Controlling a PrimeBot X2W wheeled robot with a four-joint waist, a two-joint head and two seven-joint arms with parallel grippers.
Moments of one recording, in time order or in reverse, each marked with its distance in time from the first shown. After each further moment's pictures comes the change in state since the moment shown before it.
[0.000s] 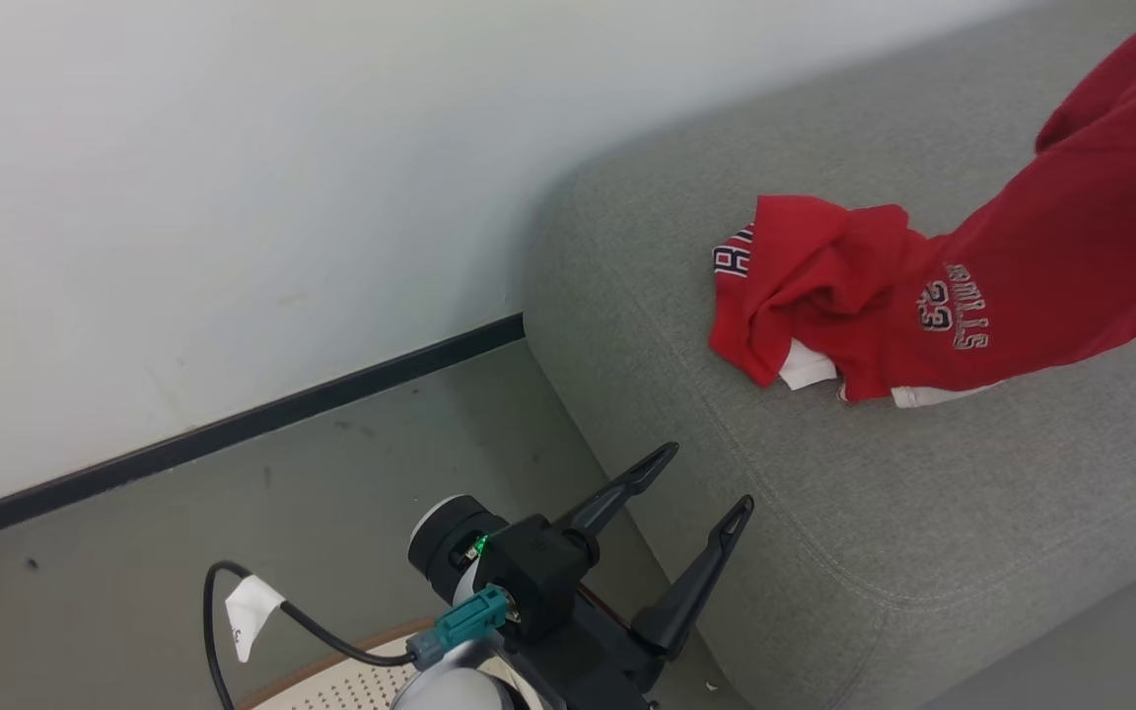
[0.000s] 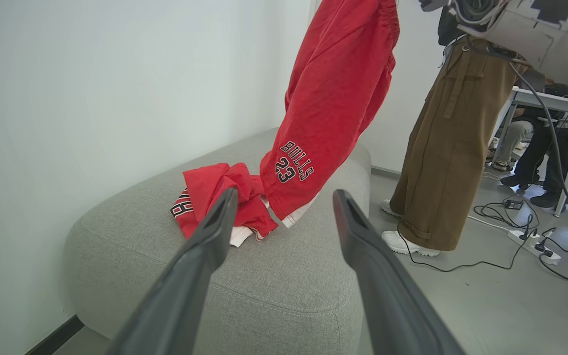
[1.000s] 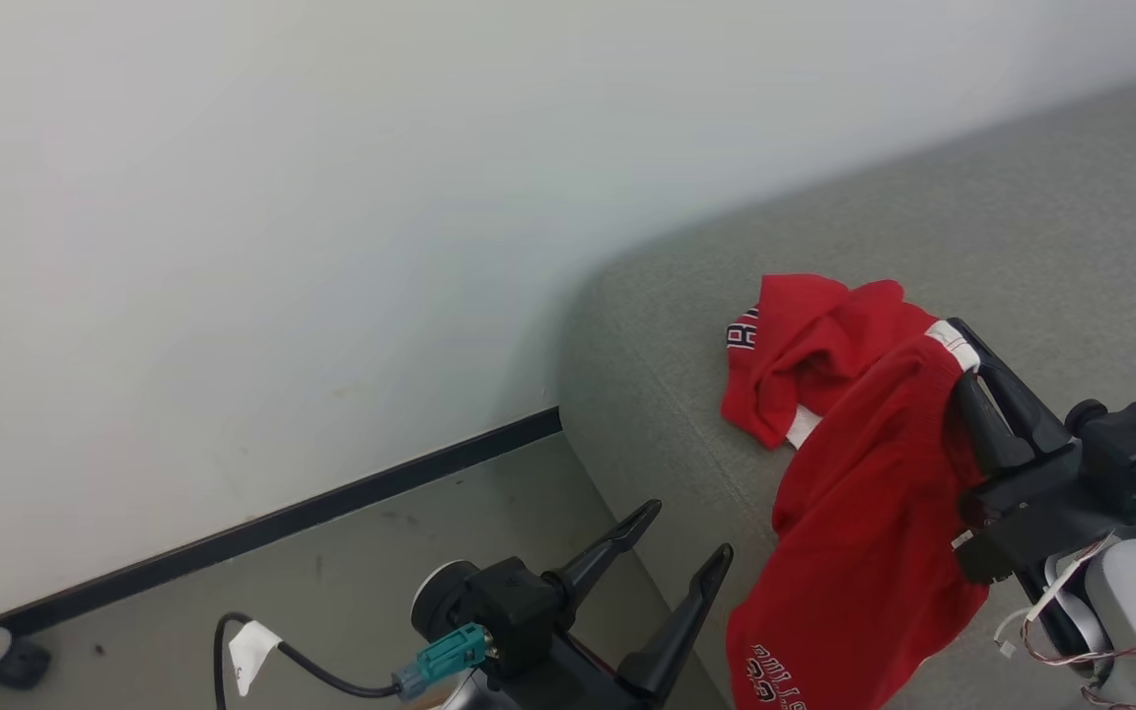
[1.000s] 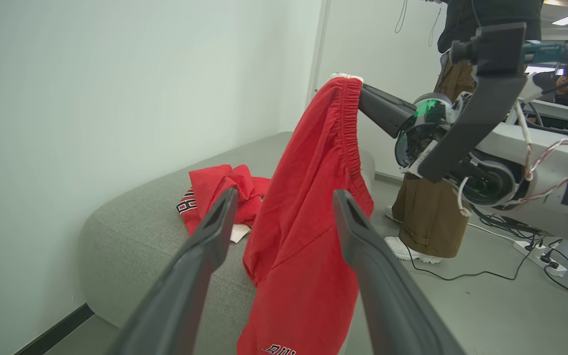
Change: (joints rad) left arm 0.074 -0.024 0.014 0.088 -0.078 -0.045 -0.054; right arm 0.511 0.157 0.225 -0.218 -0.102 -0.028 -0.006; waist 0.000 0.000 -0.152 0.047
